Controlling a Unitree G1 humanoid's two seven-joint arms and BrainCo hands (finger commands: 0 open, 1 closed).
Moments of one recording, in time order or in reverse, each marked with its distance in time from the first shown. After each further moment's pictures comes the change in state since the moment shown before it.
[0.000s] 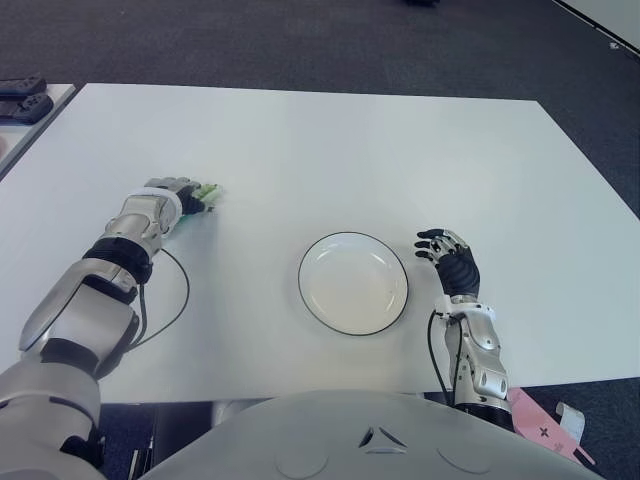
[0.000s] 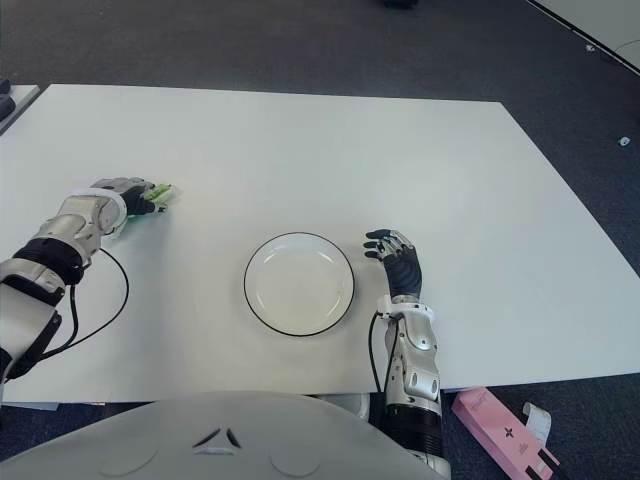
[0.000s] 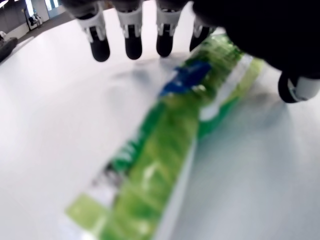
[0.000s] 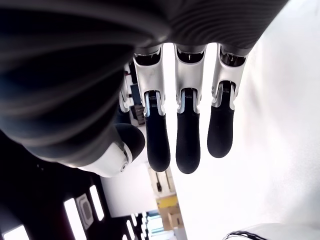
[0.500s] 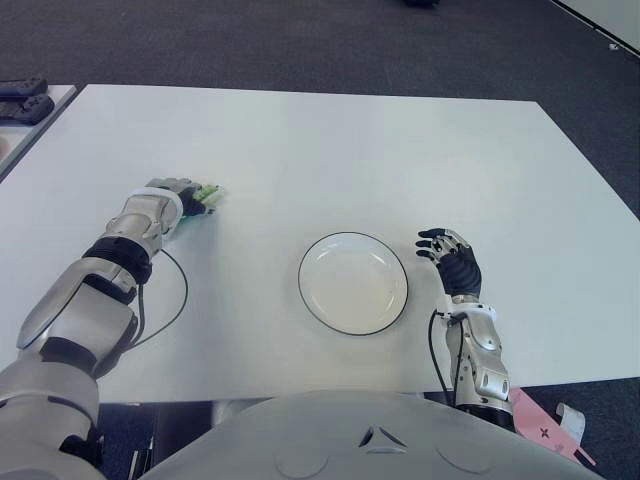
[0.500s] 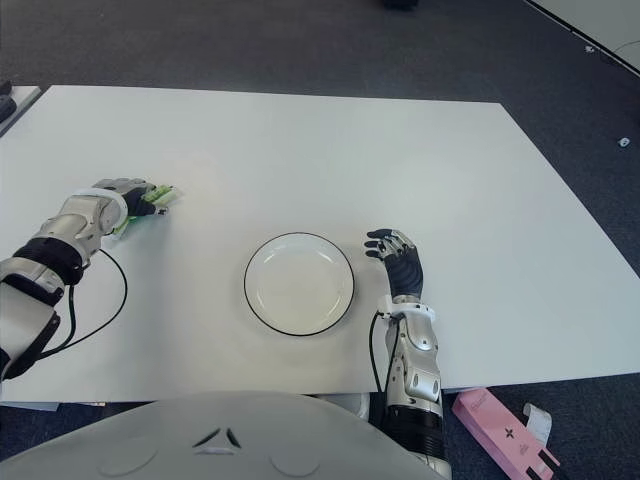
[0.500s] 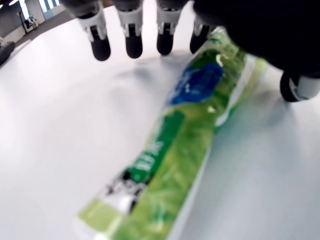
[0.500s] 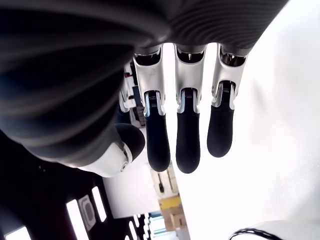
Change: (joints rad) left arm 0.007 -0.013 -0.042 0.042 -0.003 -0.005 0.022; right arm 0.007 -0.003 0.001 -0.015 0.004 0.009 -0.001
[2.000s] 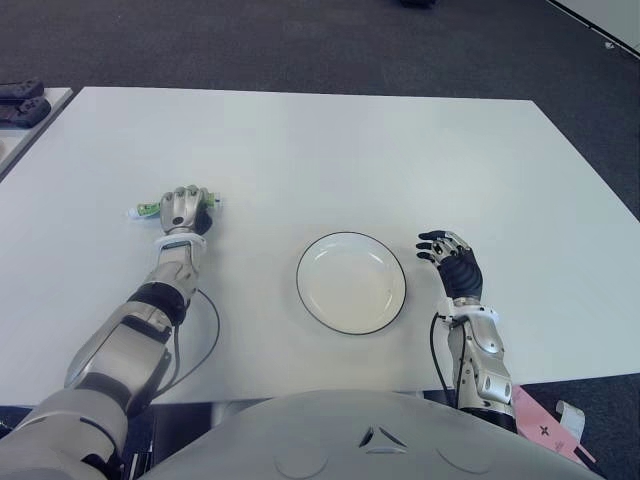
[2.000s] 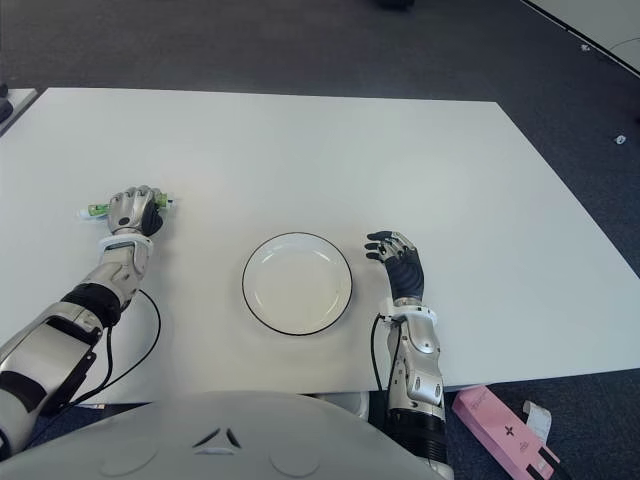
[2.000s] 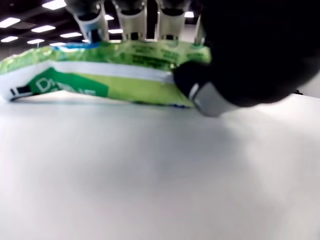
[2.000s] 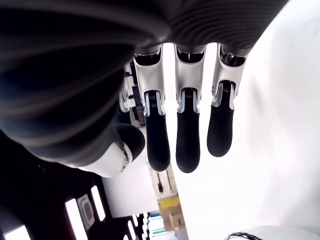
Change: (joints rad) left arm 0.202 -0.176 0.144 -0.014 -0.127 0.134 0.697; right arm 0.012 -0.007 0.001 -0.008 0.000 -0.001 0.015
